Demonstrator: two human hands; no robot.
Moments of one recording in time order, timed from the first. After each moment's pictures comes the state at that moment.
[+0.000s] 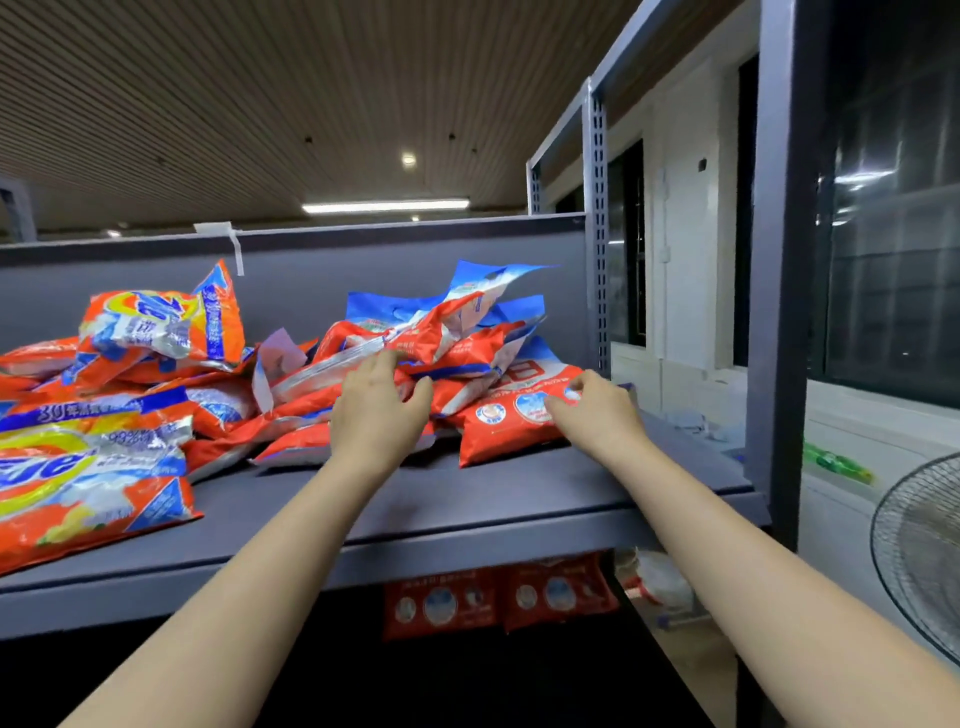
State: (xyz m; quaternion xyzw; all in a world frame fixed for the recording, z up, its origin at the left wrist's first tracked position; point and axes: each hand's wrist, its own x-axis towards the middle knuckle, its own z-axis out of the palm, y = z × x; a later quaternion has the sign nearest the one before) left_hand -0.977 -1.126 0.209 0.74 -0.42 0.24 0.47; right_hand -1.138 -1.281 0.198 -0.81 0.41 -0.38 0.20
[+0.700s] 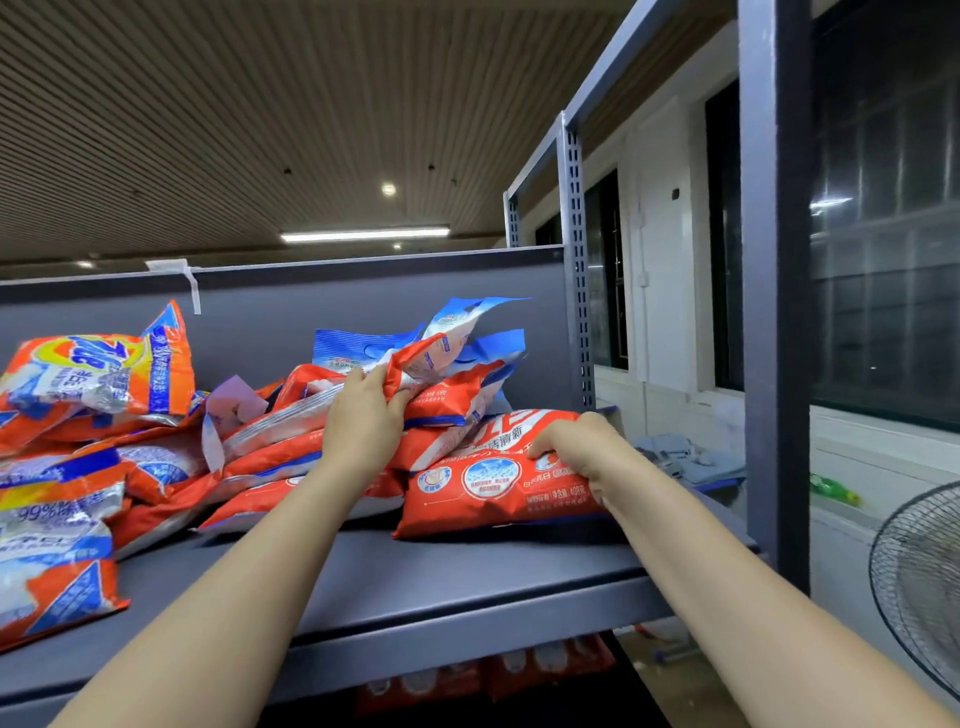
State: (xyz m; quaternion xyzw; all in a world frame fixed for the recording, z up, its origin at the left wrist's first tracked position) left_hand -0.940 -1.192 0.243 0.77 -0.42 0.26 0.41; right_hand -1.132 -1.292 0.228 -0.68 0.40 -0.33 0.51
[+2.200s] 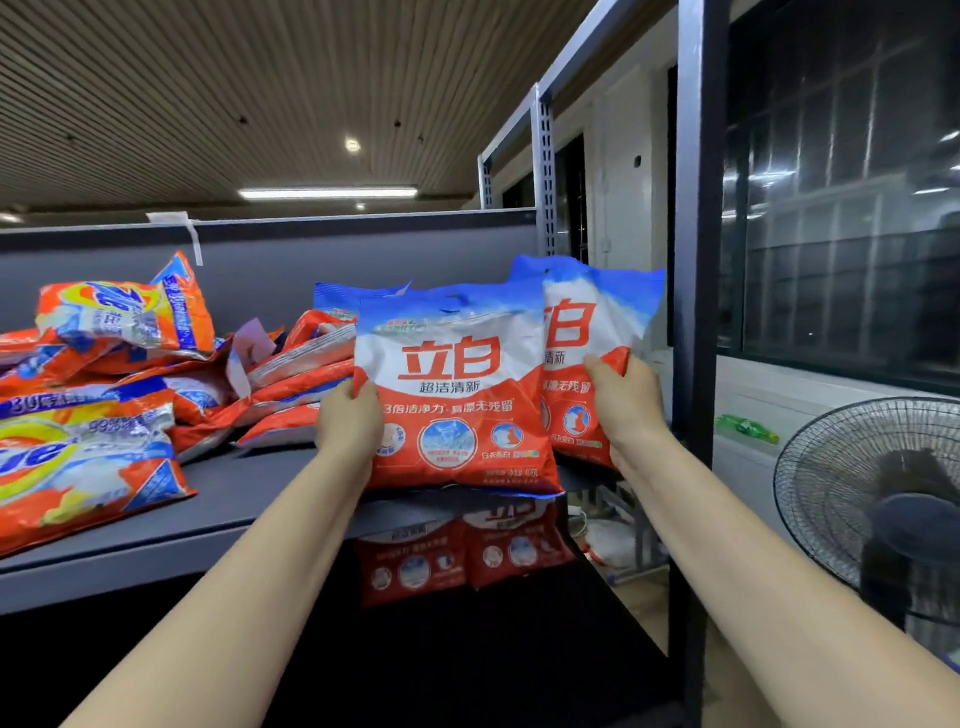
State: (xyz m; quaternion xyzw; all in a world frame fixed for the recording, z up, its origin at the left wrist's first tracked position) left_hand -0.998 -1.106 0.198 0.69 -0.28 -0.02 0.67; right_hand -1.206 -1.222 0.198 -0.58 0.33 -0.57 0.48
